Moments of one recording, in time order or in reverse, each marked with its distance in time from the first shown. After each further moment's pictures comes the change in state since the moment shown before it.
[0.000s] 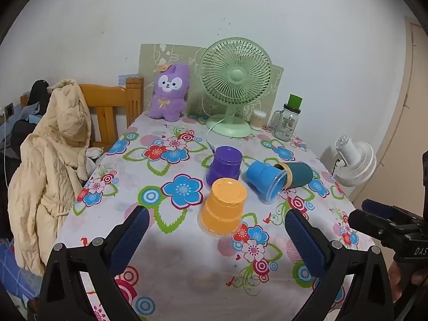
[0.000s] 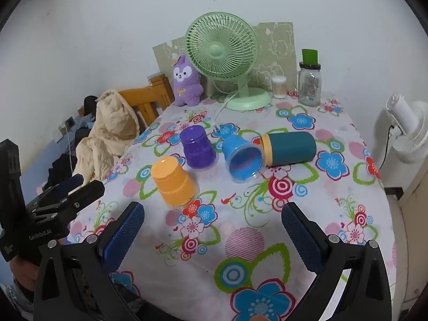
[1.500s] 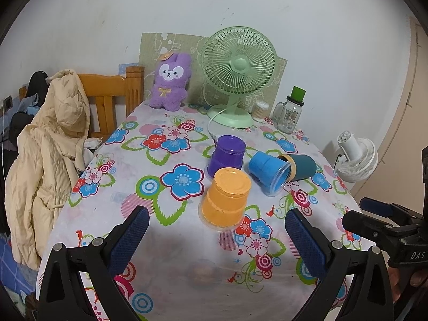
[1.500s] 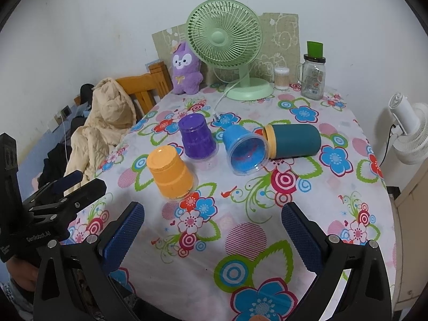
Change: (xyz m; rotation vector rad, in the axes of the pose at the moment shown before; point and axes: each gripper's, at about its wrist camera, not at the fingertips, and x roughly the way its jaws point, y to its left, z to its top) left arm 0.014 0.007 -0.009 -0.015 0.033 0.006; right arm 0.025 0.001 -0.001 -0.004 0.102 -0.025
